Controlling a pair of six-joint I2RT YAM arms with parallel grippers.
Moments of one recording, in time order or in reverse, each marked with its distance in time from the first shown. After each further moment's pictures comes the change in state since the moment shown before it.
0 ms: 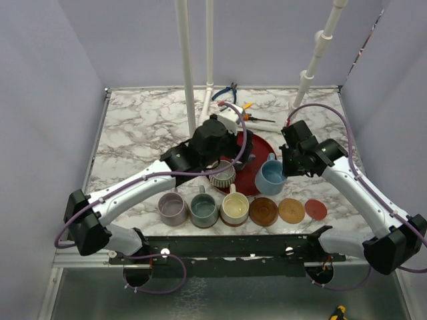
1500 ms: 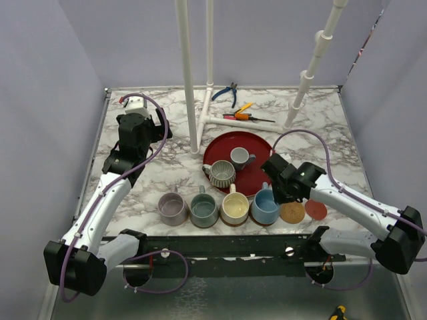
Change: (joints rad) left arm 0.691 -0.363 -0.311 -0.009 -0.036 -0.026; right arm 0.276 -0.065 -0.276 -0.010 0.106 0.249
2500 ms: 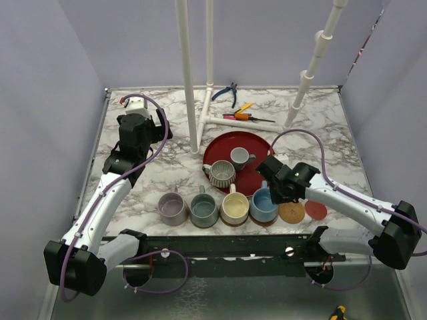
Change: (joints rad) left arm 0.000 0.000 -0.006 0.000 0.002 0.000; right arm 0.041 0.051 -0.001 0.022 0.044 0.053
